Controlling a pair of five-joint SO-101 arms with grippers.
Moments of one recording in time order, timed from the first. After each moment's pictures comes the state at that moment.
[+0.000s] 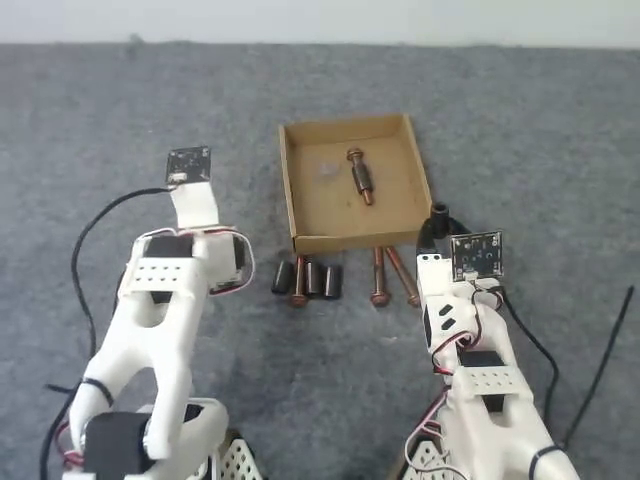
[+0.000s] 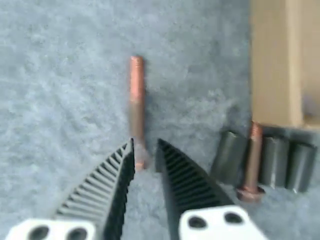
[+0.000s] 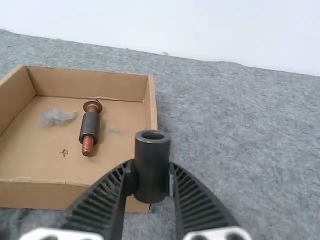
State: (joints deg) left arm -3.9 -20.4 51.9 52.7 11.9; right arm -7.1 -45.2 94.9 -21.7 5.2
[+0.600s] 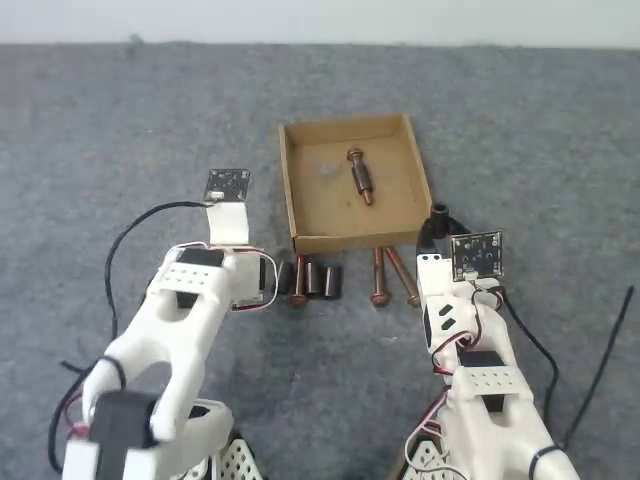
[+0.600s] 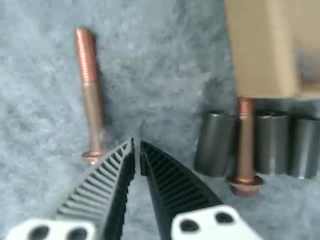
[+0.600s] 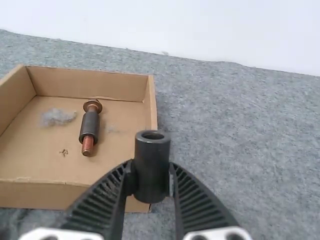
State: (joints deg) left arm 1.9 -15.2 57.9 44.6 11.9; right arm -7.1 -45.2 94.9 -21.7 5.2
